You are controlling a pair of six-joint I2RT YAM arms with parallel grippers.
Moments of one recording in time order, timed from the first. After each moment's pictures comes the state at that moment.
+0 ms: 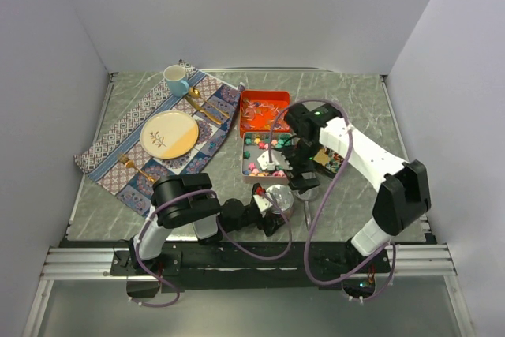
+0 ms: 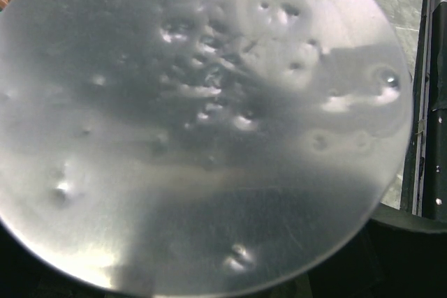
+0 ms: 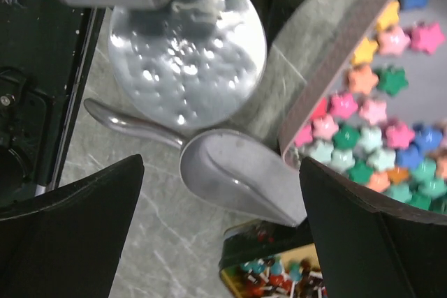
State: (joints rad) left arm -1.18 2.08 0.44 1.50 0.00 -0.04; right arm 0.55 1.58 1.37 -1.35 -0.49 -1.42
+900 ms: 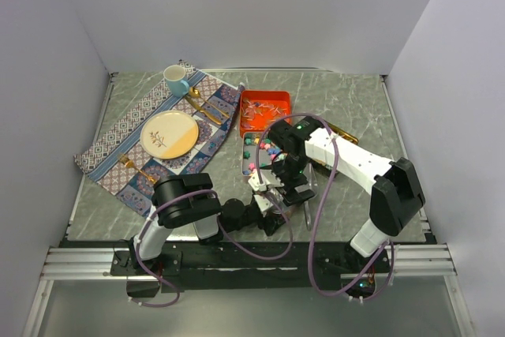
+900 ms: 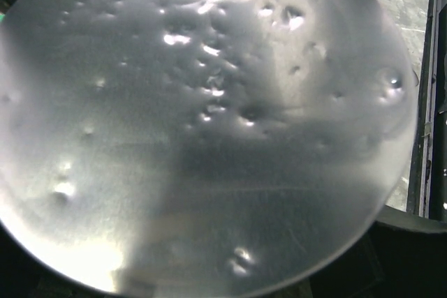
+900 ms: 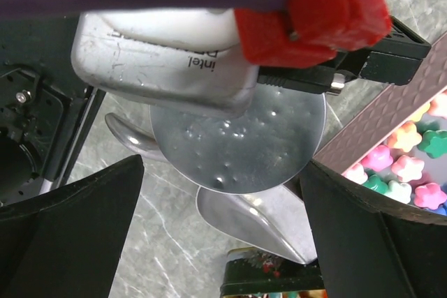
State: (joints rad) left arm -1.18 2.09 0.45 1.50 -0.01 -0.03; right arm 0.71 1.61 1.30 -1.33 -0.45 -1.43
